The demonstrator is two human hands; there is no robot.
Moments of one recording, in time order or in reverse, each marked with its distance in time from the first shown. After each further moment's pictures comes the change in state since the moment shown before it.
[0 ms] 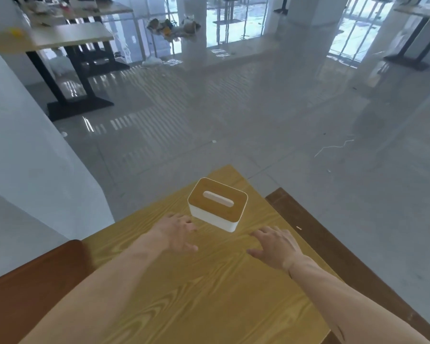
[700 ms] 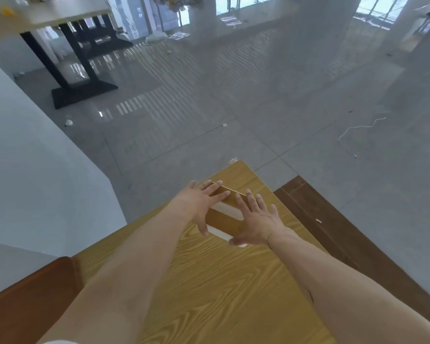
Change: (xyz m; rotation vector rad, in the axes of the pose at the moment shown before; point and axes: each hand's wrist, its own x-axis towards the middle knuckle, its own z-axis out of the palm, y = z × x) left_hand 0.153 -0.036 -0.038 0.188 -0.051 0.022; right_hand 0.156 -0.014 0.002 0.072 -0.186 0.017
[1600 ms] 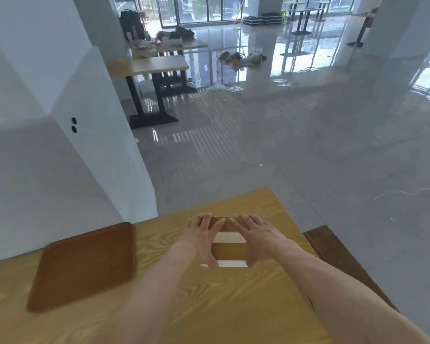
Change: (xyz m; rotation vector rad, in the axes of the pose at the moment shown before) left_hand -0.199 0.089 0.036 -0.245 0.221 -0.375; right_hand -0.111 -0.050 -0.023 -0.350 0.160 -0.491
